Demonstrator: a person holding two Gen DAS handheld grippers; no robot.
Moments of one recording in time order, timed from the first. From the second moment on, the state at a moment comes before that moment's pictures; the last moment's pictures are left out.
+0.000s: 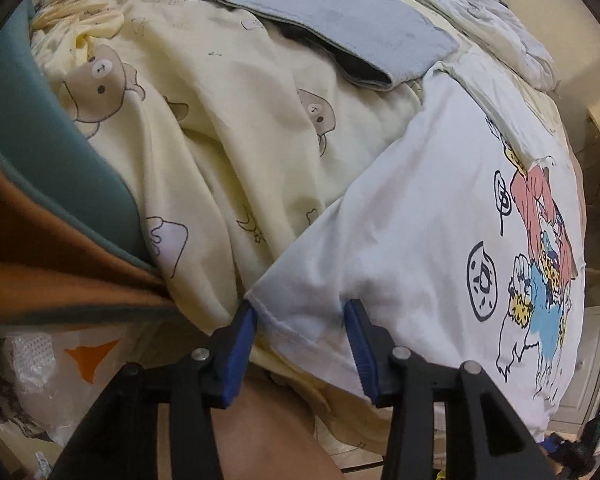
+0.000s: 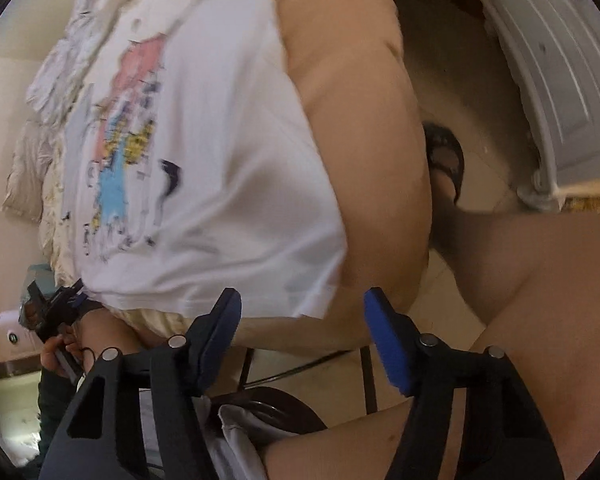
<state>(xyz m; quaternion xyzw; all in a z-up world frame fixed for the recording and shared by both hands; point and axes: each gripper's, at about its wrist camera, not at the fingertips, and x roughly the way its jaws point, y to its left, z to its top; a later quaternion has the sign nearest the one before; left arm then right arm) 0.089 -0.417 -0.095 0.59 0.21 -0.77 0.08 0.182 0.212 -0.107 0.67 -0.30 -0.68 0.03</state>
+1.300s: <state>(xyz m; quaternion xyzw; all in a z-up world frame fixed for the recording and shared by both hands) 0.070 -0.379 -0.005 0.49 0.17 -0.85 0.03 0.179 0.247 -0.022 0.50 -0.39 -0.77 0.09</state>
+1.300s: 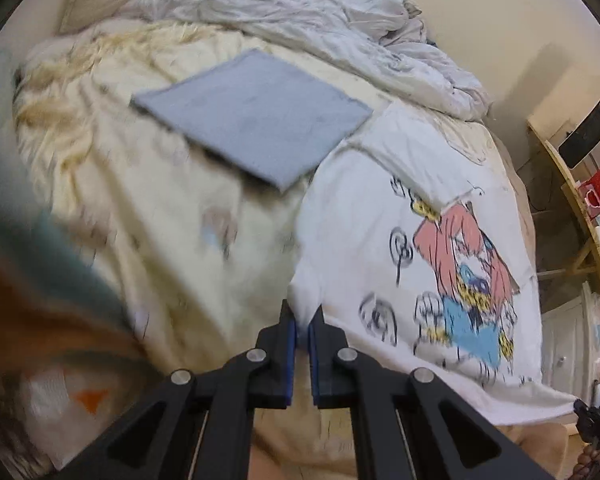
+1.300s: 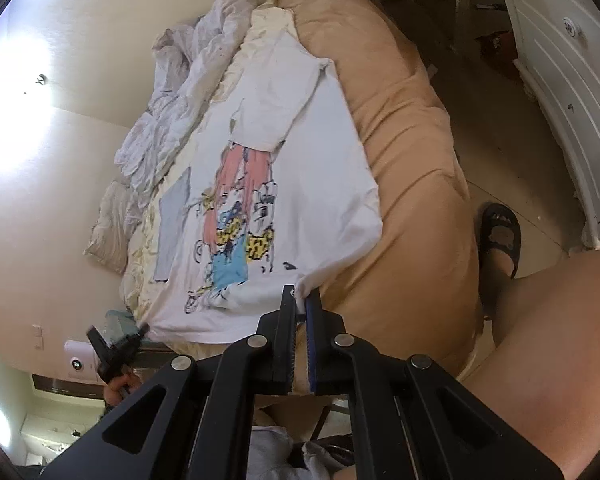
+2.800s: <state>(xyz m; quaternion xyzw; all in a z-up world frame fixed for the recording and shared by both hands) -0.111 -0.377 0.096 0.43 0.28 -0.85 -0.07 0.047 0.268 0.061 0.34 -0.44 -0.82 0.17</state>
